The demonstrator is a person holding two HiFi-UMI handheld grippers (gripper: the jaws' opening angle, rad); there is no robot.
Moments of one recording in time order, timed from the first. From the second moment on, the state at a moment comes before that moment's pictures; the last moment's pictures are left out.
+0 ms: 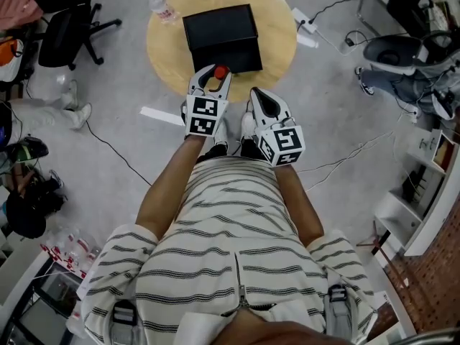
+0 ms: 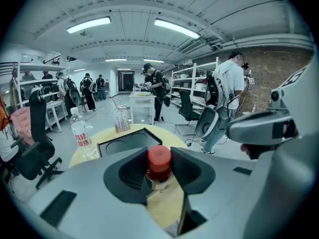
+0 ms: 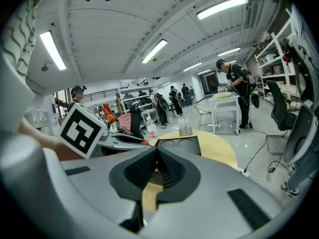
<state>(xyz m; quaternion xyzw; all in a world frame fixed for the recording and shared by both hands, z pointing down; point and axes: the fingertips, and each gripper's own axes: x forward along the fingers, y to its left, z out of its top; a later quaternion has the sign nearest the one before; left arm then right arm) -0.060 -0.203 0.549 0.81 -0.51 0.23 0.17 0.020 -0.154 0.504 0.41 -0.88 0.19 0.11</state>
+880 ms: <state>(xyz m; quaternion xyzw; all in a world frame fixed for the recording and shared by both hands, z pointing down) -0.065 -0.241 0.597 0.80 -0.50 0.27 0.19 0.025 -0.175 0.522 0.42 -0.88 0.21 0.12</state>
